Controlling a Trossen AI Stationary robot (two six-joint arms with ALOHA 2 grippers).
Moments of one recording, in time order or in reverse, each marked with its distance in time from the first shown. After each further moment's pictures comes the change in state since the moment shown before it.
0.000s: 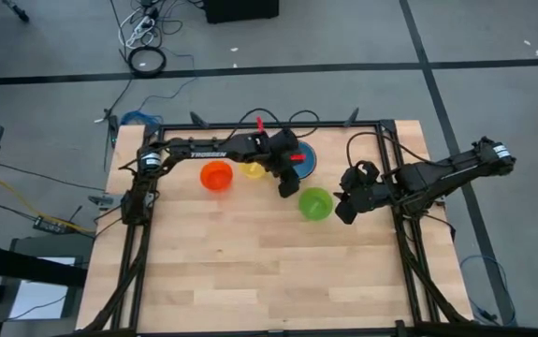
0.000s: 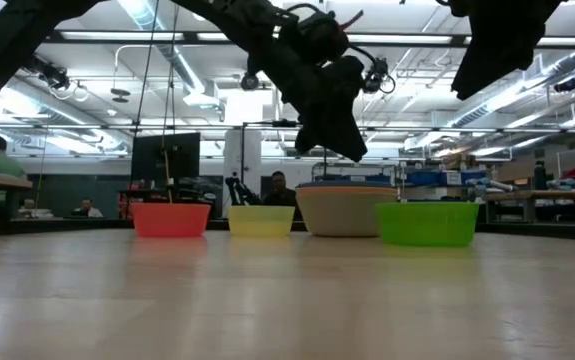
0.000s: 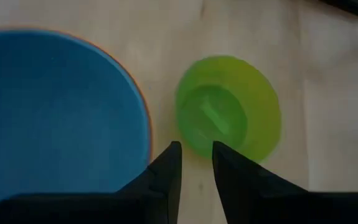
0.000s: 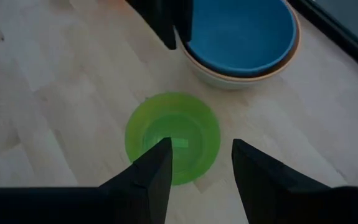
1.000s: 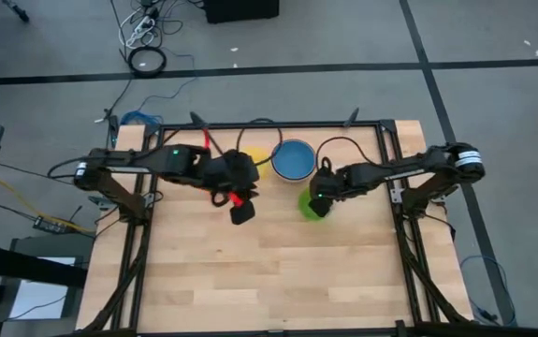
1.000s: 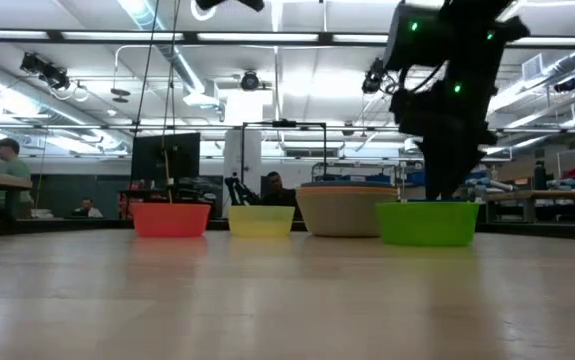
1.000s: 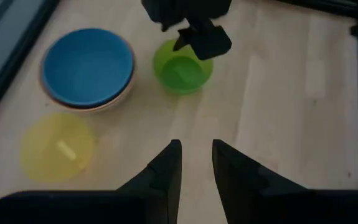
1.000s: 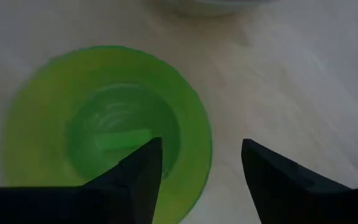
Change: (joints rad) left arm -0.353 -0.504 0.001 -0.500 -0.455 -0.240; right arm -0.315 0.421 -0.056 0.173 -0.230 -0.041
